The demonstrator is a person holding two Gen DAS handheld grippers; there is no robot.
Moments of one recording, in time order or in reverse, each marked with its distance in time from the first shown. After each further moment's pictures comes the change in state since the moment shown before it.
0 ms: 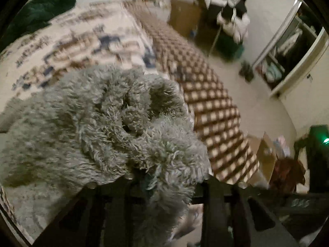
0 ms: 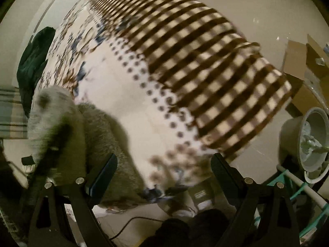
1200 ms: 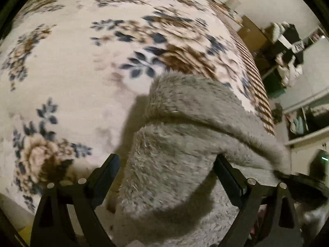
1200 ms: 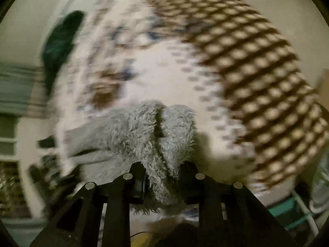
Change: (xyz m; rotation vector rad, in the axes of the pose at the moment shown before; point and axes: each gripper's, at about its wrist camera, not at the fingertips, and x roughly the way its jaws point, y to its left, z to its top) left arm -0.038 0.190 -0.020 -0.452 0.030 0.092; right arm 0.041 0.081 0.041 -0.108 0.091 0.041
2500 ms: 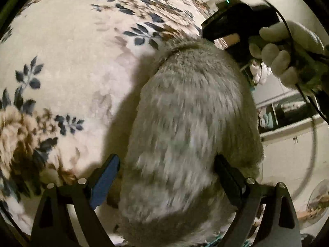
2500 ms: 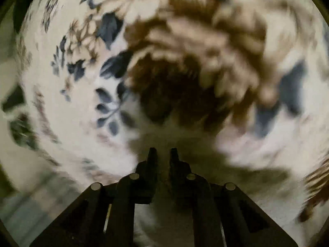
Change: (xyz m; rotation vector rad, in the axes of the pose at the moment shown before) left arm 0.014 0.064 -0.042 0.008 0.013 -0.246; right arm 0.181 0.318 0.089 -0.464 0.384 -0.339
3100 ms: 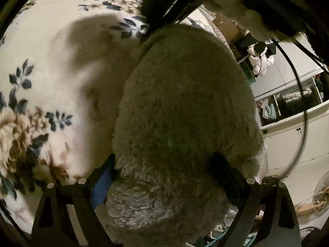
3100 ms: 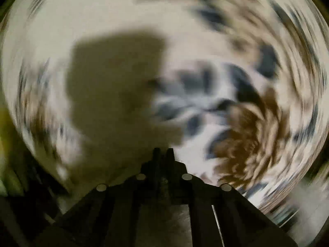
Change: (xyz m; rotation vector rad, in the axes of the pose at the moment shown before) left arm 0.015 -0.021 -0.007 0.019 0.026 -0.008; right arm 0.035 0.127 0.006 -0.591 0.056 -0.419
